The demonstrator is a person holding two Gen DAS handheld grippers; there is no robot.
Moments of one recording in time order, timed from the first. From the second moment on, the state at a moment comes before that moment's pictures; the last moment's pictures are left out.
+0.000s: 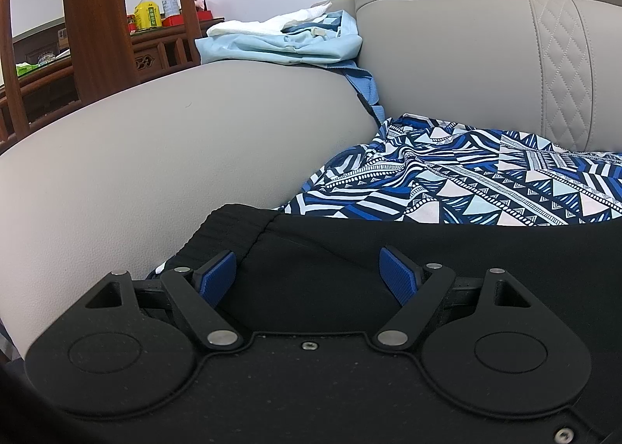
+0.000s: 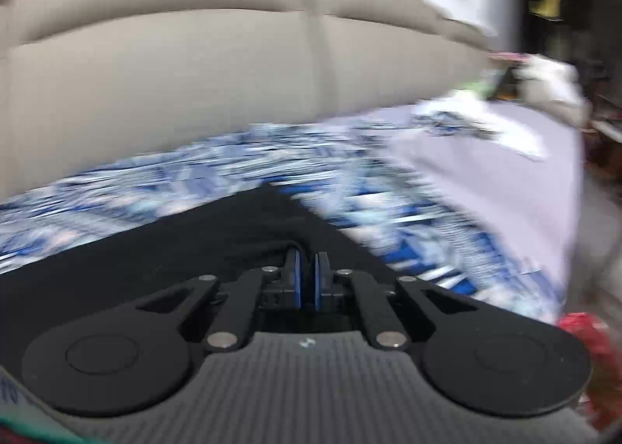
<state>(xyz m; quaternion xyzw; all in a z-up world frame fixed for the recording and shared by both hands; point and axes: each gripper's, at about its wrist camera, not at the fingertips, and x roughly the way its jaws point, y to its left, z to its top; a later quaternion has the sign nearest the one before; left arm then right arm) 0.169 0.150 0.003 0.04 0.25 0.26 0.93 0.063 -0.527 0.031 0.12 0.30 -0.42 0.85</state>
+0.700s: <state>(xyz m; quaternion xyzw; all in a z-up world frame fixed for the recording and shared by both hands) 0.169 0.149 0.003 0.05 0.25 0.26 0.93 0.080 -0.460 0.028 0.19 0.30 -0.17 0.92</state>
